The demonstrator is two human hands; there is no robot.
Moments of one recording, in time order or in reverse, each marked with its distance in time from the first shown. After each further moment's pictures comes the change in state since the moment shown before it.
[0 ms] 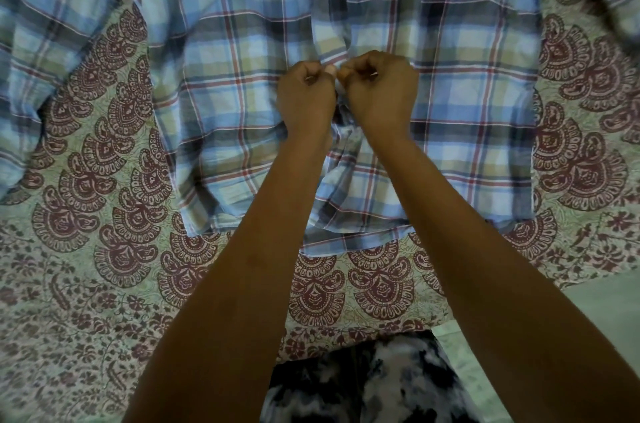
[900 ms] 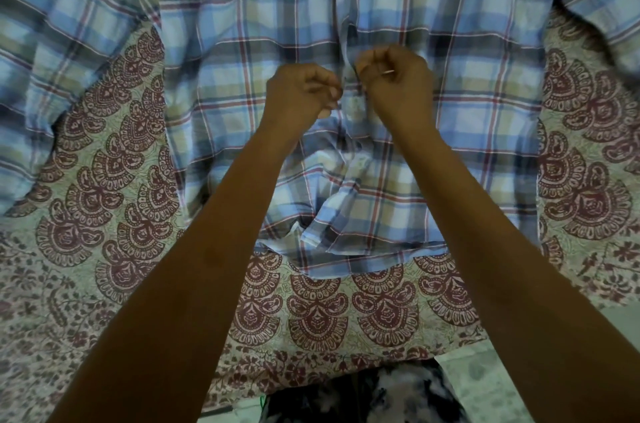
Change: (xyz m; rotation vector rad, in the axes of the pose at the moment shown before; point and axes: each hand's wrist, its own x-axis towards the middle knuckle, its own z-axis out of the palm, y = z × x) left_hand 0.026 0.023 -0.035 0.134 -0.339 0.131; right_hand 0.028 -0.013 -0.012 0.125 -0.092 -0.024
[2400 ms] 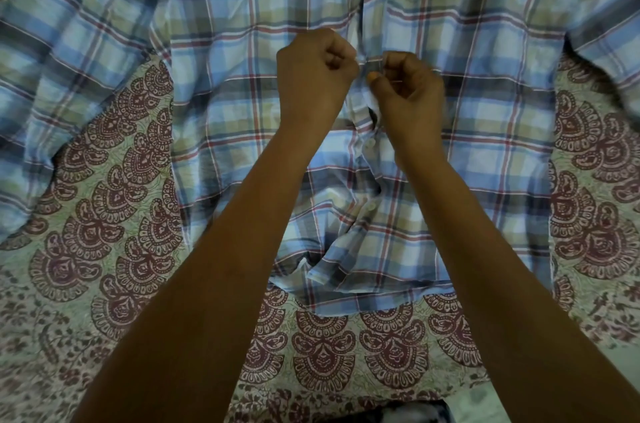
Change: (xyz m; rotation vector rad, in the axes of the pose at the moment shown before) left_hand 0.036 0.047 0.000 0.296 0.262 0.328; right_hand 0.020 -0.016 0.012 0.234 0.060 -0.061
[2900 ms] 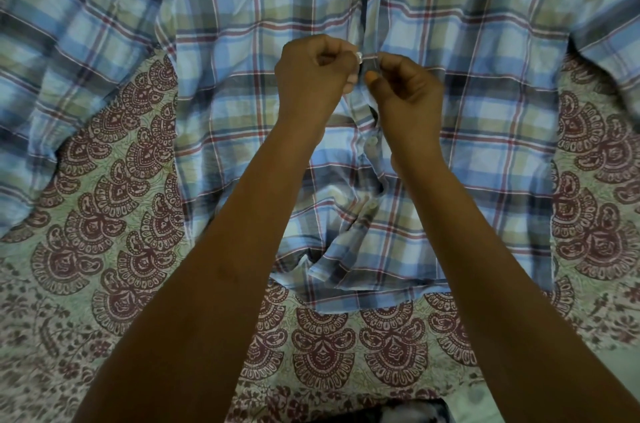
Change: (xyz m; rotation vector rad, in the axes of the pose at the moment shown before) left_hand -0.011 0.009 -0.009 -0.382 -0.034 -0.269; right_hand -0.008 -0.004 0.005 0.093 -0.022 0.054
